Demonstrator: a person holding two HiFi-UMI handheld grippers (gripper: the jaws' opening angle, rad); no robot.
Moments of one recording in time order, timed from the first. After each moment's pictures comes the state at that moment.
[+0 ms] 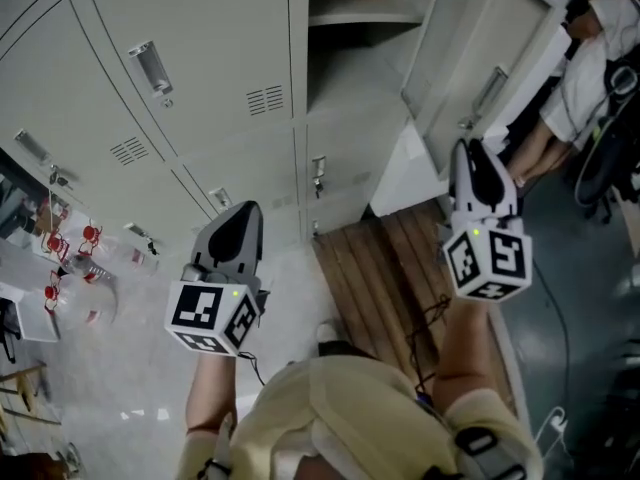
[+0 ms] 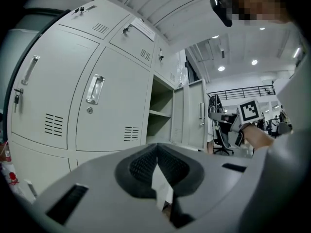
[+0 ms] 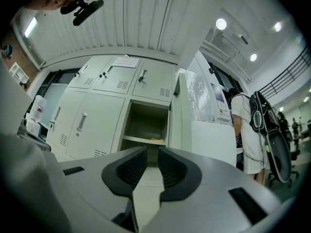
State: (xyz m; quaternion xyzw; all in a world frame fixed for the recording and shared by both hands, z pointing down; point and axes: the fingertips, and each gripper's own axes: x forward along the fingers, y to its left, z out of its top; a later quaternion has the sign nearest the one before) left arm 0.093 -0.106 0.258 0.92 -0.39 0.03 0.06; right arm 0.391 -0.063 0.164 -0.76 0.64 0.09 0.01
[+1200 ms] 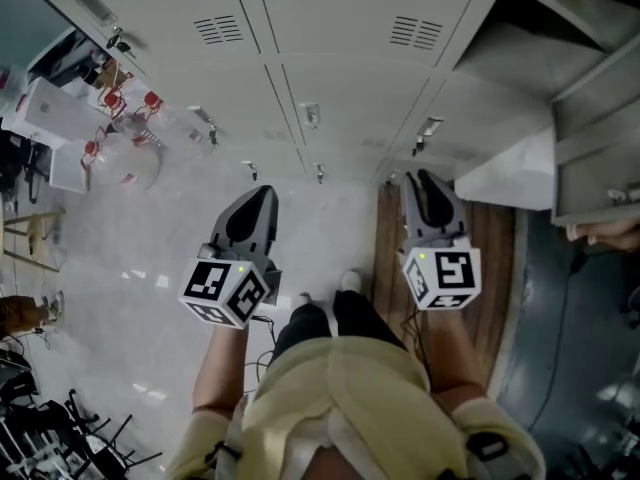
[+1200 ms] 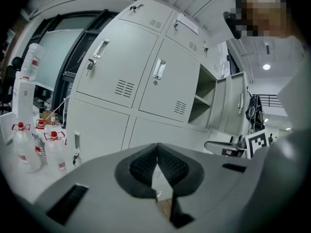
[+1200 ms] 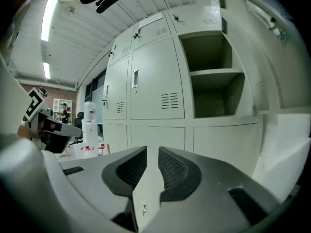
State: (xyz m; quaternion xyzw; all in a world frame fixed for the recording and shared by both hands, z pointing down) left arm -0.033 -0.090 0.382 0.80 -0.56 0.04 0.20; right arm 0.186 -0.142 0.386 -0.52 0.85 -0.05 -0.08
